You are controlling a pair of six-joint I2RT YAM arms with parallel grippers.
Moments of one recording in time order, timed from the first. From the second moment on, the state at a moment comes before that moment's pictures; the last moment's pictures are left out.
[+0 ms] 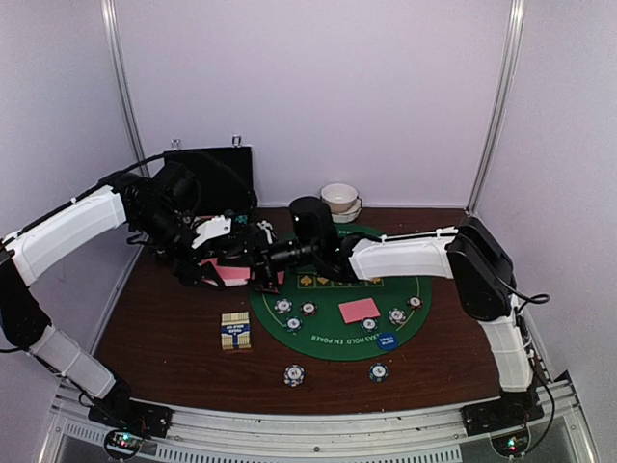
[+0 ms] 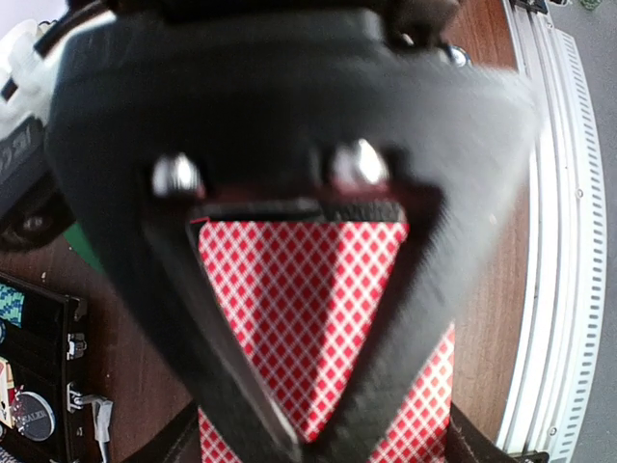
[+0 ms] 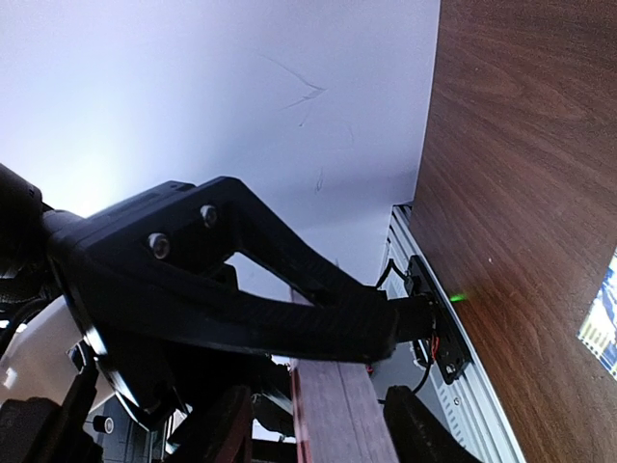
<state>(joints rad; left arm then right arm) -0.50 1.47 1.38 -1.10 0.45 0.84 0.94 2.23 1.71 0.39 -0.82 1.47</state>
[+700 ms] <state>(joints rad) -0.50 1.46 1.38 -1.10 0.45 0.86 0.92 2.20 1.67 0.39 -0.85 1.48</state>
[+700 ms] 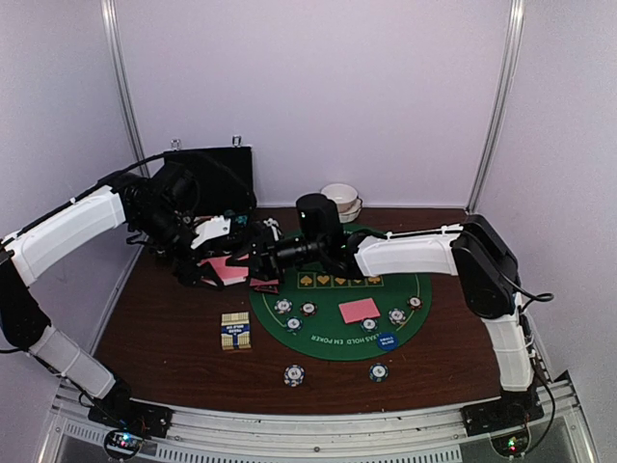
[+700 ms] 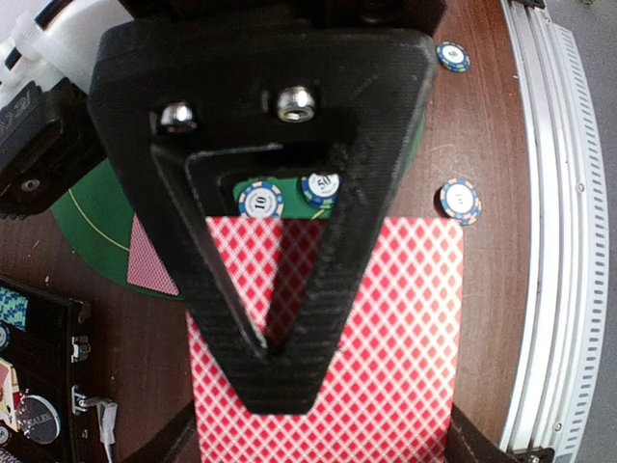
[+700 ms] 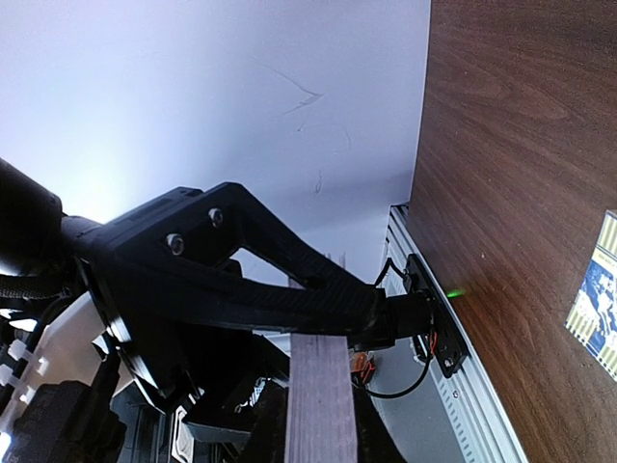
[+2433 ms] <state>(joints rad) -0.55 1.46 1.37 -1.11 0.47 0.90 0.94 2.21 1.57 0.57 -0.85 1.53</state>
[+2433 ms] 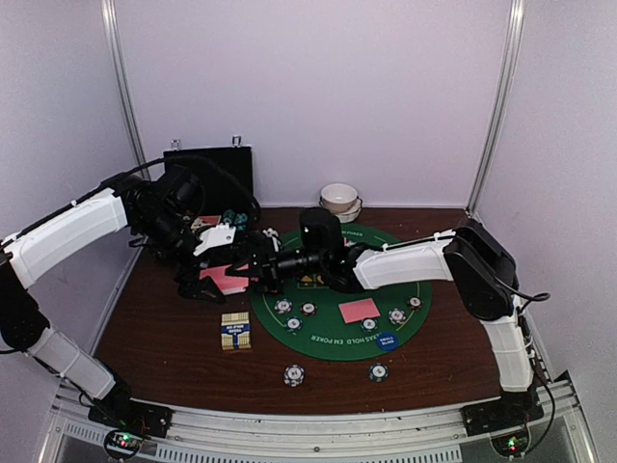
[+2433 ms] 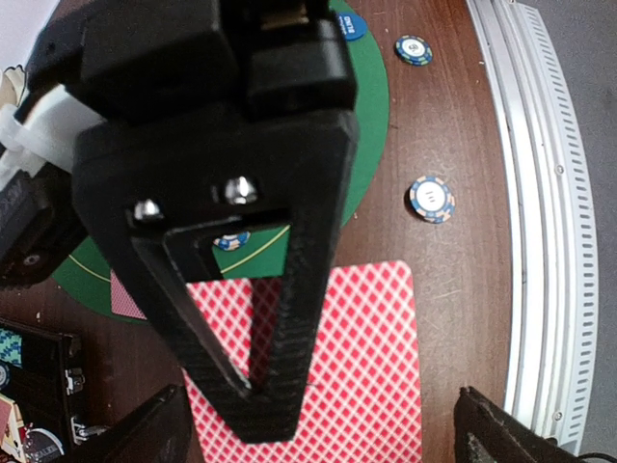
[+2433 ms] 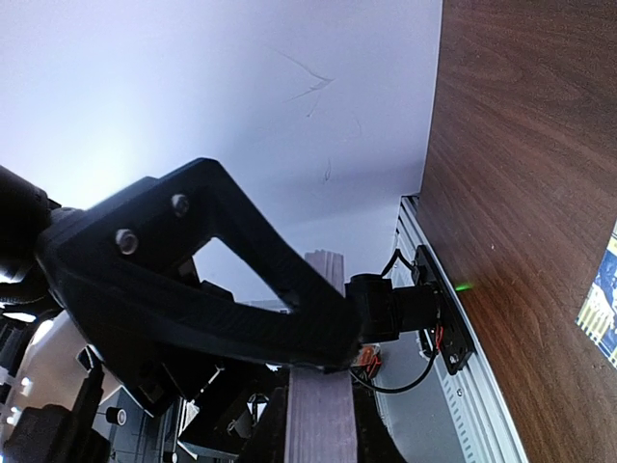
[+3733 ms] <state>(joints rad) -0.54 1.46 1.33 -1.07 0.44 0.92 0.94 2.20 1.56 0.55 -0.82 1.47</state>
